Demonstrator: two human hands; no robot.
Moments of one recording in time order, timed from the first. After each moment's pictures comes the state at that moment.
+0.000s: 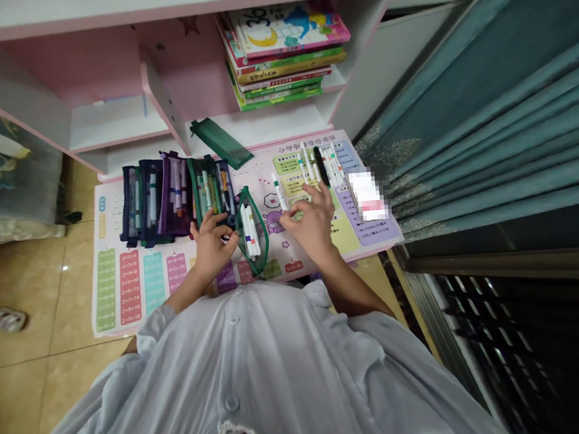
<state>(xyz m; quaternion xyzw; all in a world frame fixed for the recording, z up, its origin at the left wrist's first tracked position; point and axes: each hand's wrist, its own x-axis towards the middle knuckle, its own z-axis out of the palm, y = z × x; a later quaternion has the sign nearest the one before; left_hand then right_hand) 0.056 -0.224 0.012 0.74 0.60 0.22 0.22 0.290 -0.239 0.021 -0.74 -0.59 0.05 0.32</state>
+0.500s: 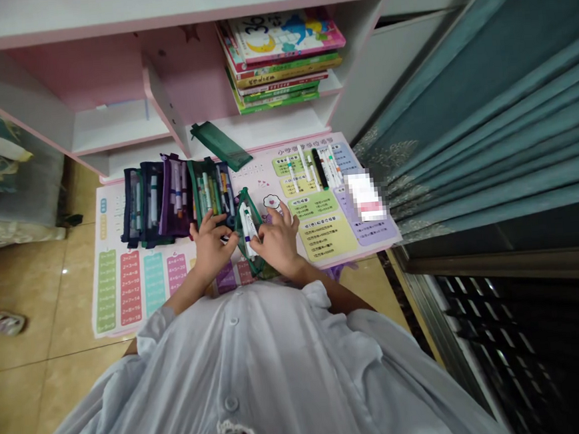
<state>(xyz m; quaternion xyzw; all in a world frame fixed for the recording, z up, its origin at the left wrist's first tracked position) 0.054 -0.224 0.006 0.74 0.60 0.22 0.21 0.227 -0.254 -0.003 -0.69 -0.68 0.09 0.23</state>
